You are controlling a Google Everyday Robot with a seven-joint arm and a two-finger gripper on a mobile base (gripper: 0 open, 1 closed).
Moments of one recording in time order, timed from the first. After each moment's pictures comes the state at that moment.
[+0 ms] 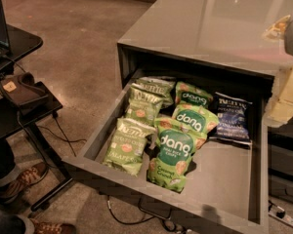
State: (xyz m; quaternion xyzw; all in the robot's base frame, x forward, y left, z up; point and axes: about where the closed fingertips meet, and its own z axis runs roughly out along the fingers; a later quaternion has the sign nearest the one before) arm 0.438 -0.216 0.978 -0.60 0.78 -0.04 0.16
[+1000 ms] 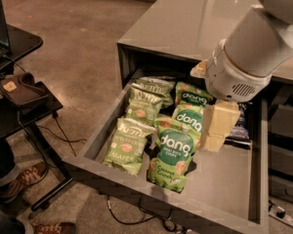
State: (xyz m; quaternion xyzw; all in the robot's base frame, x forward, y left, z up) arm 0.431 -0.106 0.901 -0.68 0.71 0.05 0.15
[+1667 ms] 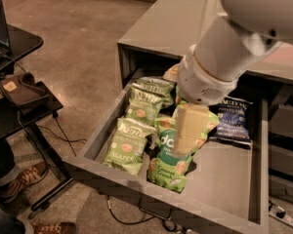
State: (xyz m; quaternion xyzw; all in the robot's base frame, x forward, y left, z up) arm 0.433 -0.060 0.892 -0.71 0.68 0.08 0.17
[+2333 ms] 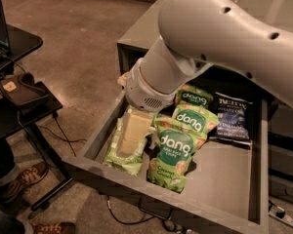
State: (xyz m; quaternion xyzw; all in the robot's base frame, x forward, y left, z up) arm 0.451 0.056 0.863 -0.71 0.65 0.15 0.24
